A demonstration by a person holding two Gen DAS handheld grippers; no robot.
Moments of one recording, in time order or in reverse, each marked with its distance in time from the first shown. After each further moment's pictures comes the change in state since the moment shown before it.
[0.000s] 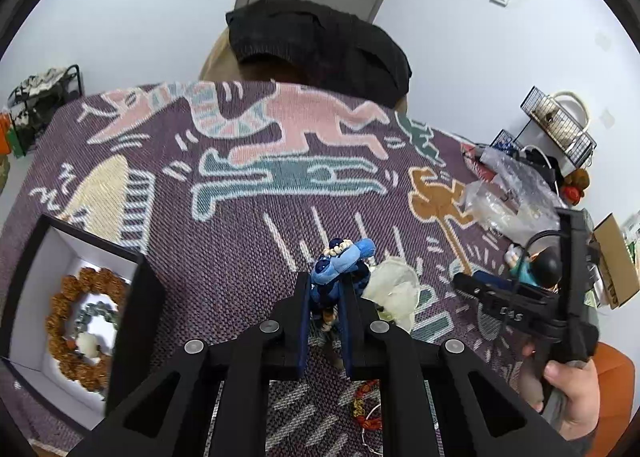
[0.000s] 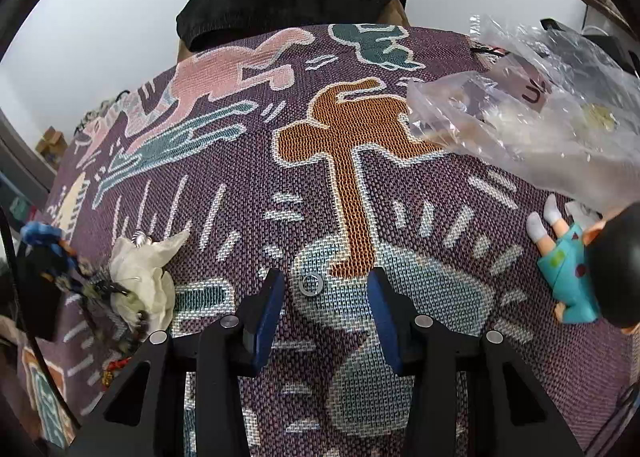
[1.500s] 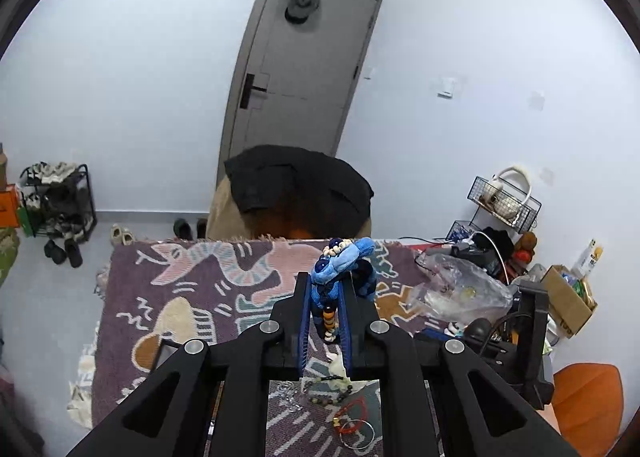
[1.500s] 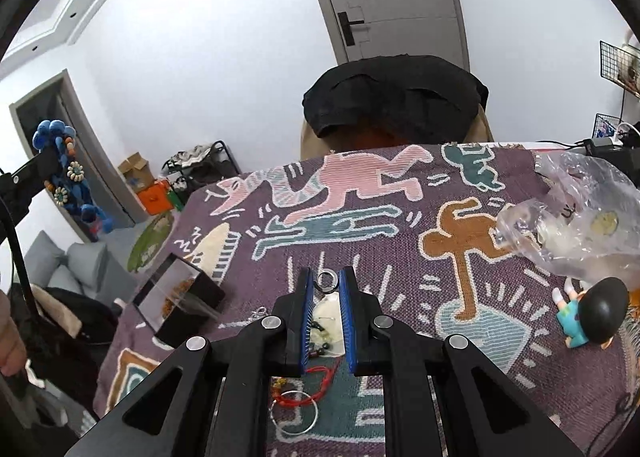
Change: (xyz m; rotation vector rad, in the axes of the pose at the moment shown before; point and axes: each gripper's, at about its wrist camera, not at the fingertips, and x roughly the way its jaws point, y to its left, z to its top) left arm -0.195 -0.019 0.041 0.110 -0.364 -0.032; right arm -0.132 0.079 -0.002 -0.108 -0.284 0.273
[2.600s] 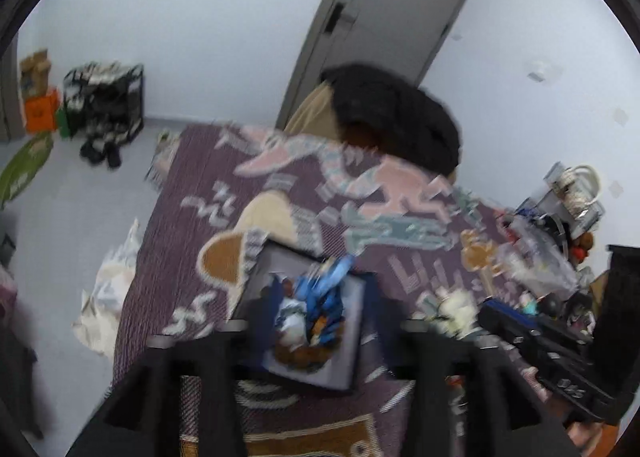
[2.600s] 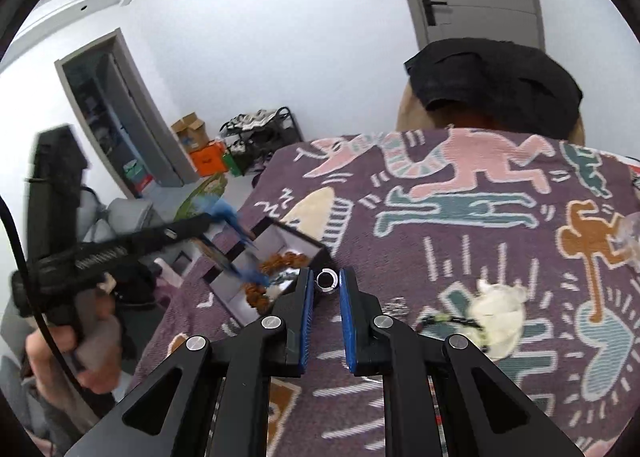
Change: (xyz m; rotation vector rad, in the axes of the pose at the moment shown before) left arm 0.051 0.146 -0.087 -0.240 0.237 0.154; right arm 0.064 0.123 -0.025 -0.128 0.093 0.185
